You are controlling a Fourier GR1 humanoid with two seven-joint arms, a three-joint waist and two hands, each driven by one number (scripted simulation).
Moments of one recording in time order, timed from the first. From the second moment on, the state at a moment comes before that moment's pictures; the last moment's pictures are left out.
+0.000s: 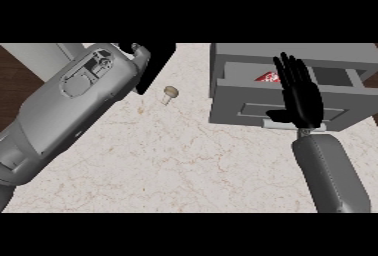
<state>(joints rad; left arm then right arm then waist) -1.22 0.37 -0.63 -0.95 0.58 0.78 0.22 -0.50 -0.18 -0.05 -1.05 1.21 -0.45 -0.09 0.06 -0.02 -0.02</state>
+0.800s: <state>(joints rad) -1.01 0.49 -0.63 -1.21 0.53 0.78 0.27 -0.86 -0.18 -0.19 -0.53 1.23 -0.71 -0.11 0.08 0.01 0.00</state>
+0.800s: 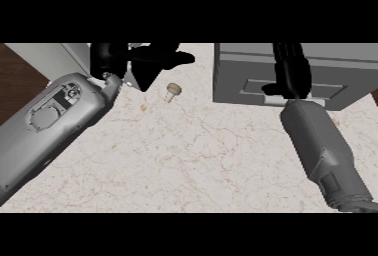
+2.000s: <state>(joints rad) -0.82 0.54 -0.61 -1.37 0.48 0.77 0.23 -1.10 -0.21 -0.35 -0.26 1.12 -0.67 -0.27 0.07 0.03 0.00</state>
